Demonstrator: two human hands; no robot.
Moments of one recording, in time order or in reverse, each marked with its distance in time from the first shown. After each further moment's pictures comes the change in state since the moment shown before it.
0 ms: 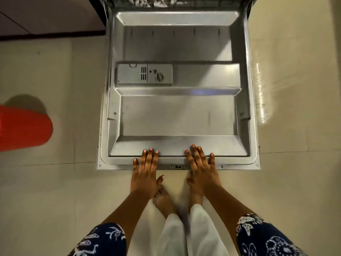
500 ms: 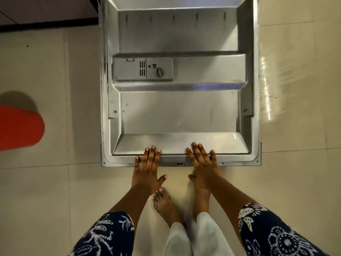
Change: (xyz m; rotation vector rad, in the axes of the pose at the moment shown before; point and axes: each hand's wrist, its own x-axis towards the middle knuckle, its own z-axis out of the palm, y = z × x) left_hand 0.037 -0.014 0.057 0.008 -0.107 0.011; right_hand 0.049 0.017 0.059 -0.017 -0.090 -0.028
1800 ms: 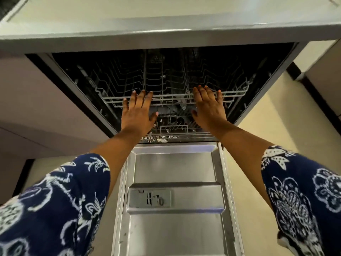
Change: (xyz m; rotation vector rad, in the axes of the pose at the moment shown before) left_hand 0.186 -0.004 -0.635 0.035 0.724 -0.001; right_hand 0.117 0.098 -0.640 -0.097 0.754 0.142
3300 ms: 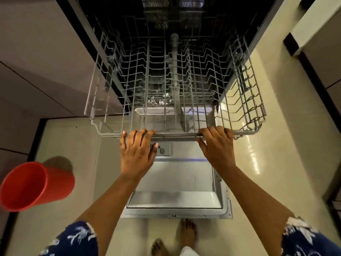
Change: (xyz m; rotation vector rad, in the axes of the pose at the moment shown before) left_hand -0.313 0.033 0.014 -0.048 0.199 0.002; right_hand -0.303 -0.039 0.016 0.056 0.343 -0.061
